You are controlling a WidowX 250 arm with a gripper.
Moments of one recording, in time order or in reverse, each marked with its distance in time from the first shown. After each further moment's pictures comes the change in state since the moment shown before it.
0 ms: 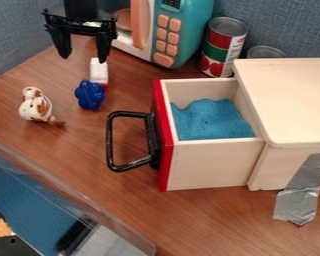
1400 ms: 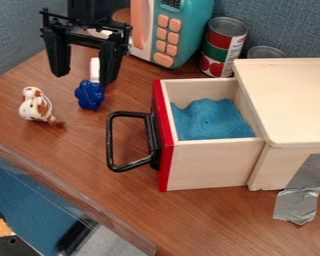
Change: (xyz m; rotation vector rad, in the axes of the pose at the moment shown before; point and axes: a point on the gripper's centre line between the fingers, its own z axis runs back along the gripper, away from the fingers) arm -0.107 -0.042 0.064 0.015 0.396 -0.177
